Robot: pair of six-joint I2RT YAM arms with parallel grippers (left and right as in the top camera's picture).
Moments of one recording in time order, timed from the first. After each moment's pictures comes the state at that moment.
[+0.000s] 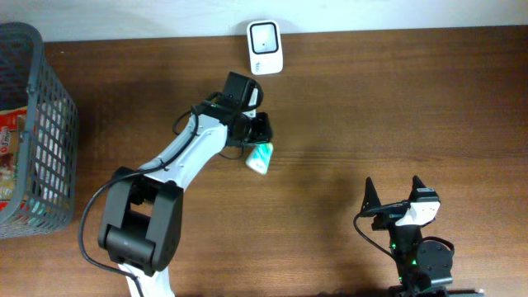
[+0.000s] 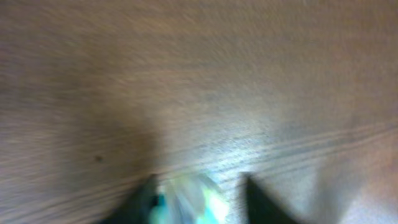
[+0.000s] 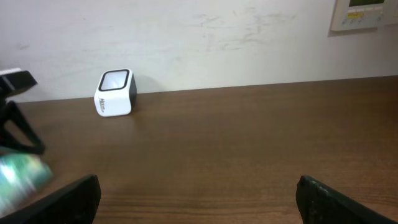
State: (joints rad) left arm -0.42 1.98 1.44 -0.59 0.26 -0.45; right arm 0.09 0.01 0.01 -0.07 0.06 0.11
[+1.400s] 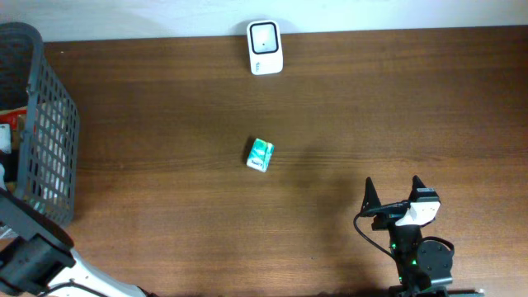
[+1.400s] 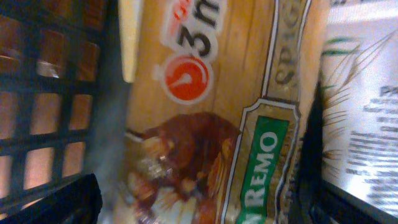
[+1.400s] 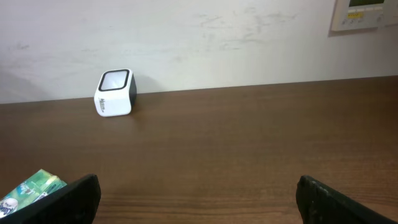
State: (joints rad) left arm 0.78 2.05 1.56 -0.59 -0.11 0.56; right arm 0.09 0.01 0.01 -0.07 0.06 0.11
